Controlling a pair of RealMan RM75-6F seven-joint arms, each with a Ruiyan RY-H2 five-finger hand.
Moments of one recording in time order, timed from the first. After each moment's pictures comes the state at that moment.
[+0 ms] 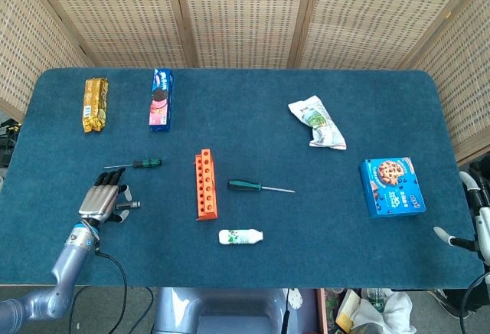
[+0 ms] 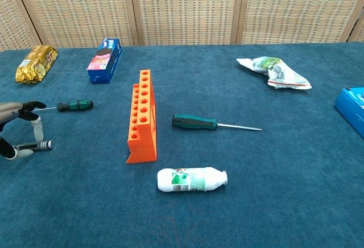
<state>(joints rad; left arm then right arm) -0.49 -1.48 -0.09 -1.38 1.02 0.94 0.30 0.08 -1.06 0.13 -1.52 -1.41 1.43 0.25</state>
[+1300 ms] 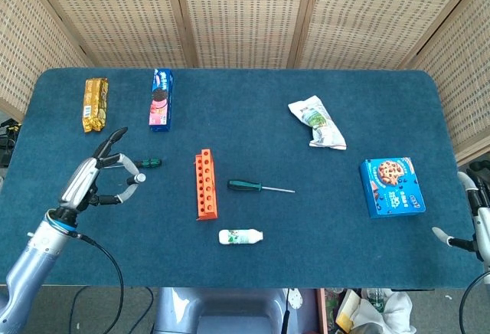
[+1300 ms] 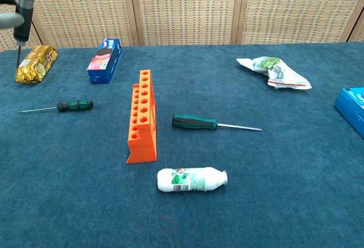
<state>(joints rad) -0.43 -1.09 -0.23 -1.85 1.47 1.15 -0.58 0.08 -1.06 0.13 -1.53 -1.41 1.43 0.25</state>
